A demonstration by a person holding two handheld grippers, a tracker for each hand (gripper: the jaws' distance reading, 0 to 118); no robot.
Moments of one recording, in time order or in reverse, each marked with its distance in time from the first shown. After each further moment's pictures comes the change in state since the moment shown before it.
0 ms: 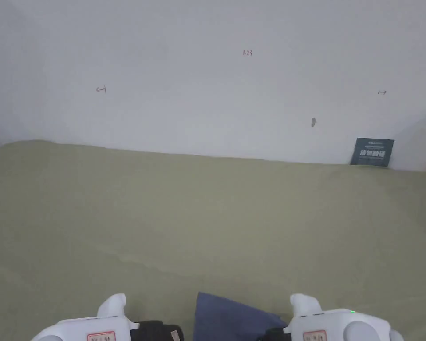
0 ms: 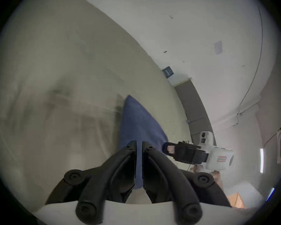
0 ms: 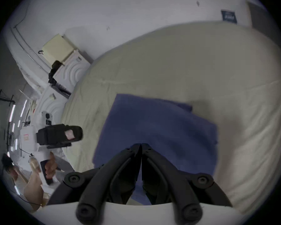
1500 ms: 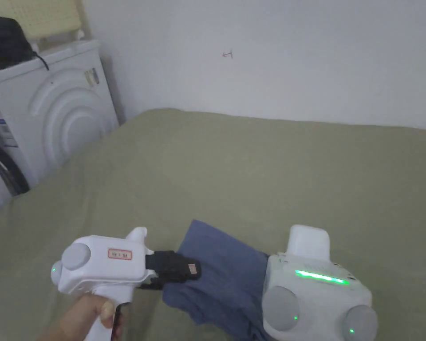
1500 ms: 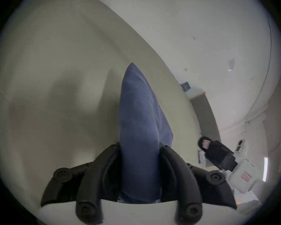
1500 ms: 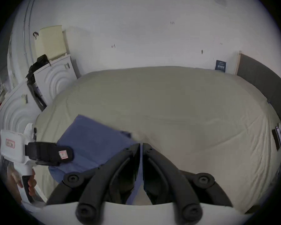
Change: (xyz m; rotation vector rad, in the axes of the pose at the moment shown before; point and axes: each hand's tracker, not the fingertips) left arm -0.184 0.130 0.173 0.064 0.158 0.035; right arm -0.315 -0.003 -0.126 0.479 -0.412 0.148
